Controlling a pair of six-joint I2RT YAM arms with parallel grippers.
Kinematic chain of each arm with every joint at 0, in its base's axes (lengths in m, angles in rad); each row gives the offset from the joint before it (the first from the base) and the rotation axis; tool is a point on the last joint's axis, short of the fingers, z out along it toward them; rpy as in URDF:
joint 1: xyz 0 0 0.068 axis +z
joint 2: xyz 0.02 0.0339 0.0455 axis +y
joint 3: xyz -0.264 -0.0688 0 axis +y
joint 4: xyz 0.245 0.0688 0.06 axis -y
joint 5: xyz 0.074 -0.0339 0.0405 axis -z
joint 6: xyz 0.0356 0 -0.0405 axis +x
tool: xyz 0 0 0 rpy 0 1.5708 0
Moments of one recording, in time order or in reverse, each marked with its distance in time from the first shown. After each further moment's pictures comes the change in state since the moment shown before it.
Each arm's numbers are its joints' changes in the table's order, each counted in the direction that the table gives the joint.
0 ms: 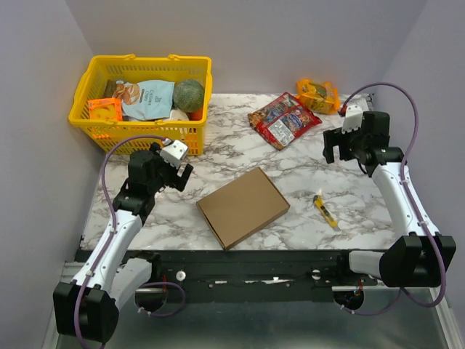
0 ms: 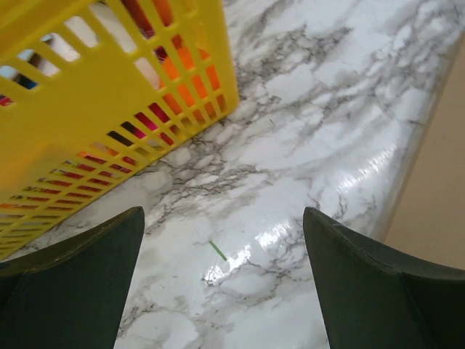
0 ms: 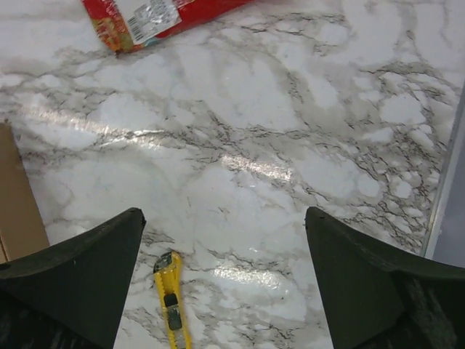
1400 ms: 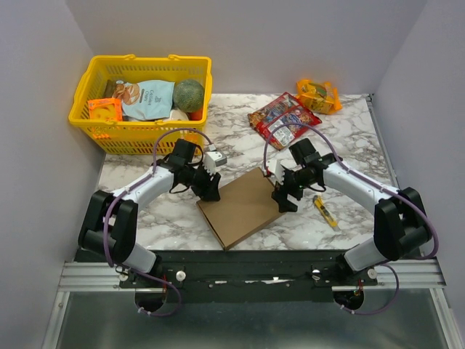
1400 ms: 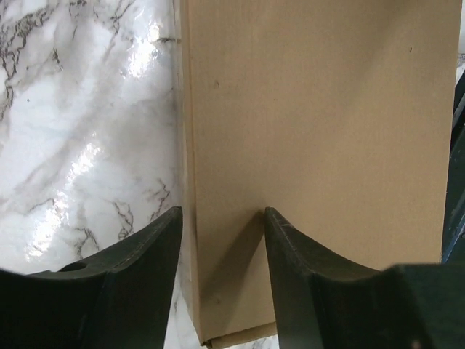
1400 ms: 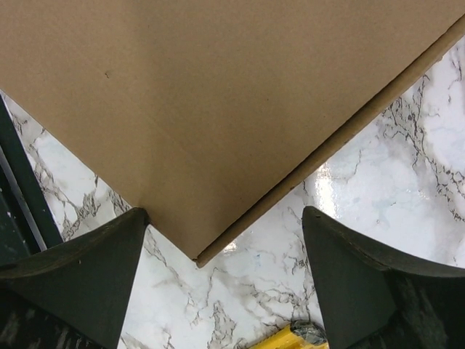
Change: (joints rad) left arm -0.177 0.592 -0.224 -0.272 0.457 0.008; right arm 0.477 0.253 0.140 -0.154 -0.335 -0.534
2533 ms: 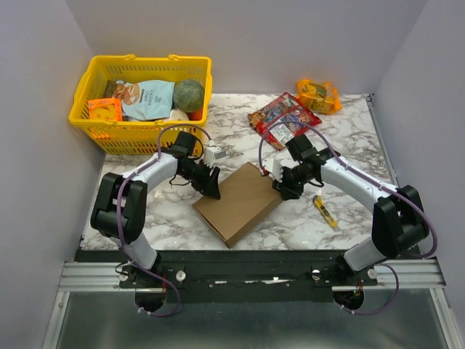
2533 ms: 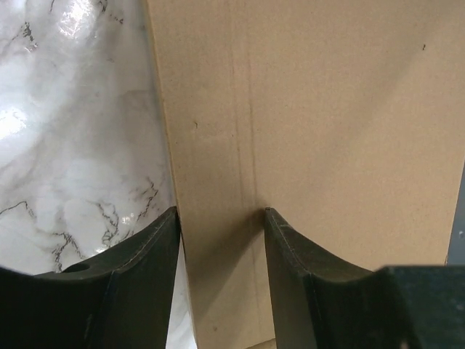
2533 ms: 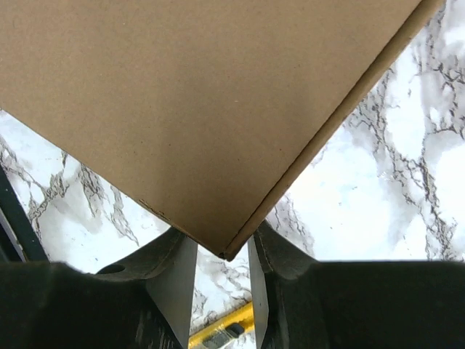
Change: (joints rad) left arm 0.039 0.175 -0.159 -0.168 0.106 -0.018; right arm 0.032 0.016 -0.074 -0.060 0.082 -0.056
